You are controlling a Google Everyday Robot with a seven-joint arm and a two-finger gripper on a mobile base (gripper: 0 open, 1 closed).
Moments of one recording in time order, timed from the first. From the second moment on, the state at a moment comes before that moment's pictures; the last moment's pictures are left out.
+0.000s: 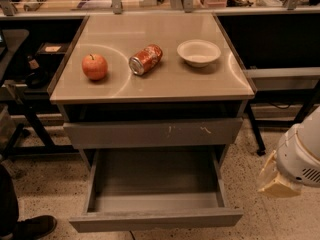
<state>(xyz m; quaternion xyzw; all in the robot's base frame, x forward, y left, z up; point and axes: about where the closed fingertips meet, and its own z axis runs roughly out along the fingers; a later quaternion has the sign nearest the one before) 0.335 -0.220 0.802 -0.56 0.82 0.08 0.07</state>
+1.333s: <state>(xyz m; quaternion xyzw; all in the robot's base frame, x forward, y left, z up) 0.321 -0.210 0.683 -0.51 0.84 0.13 0.07</state>
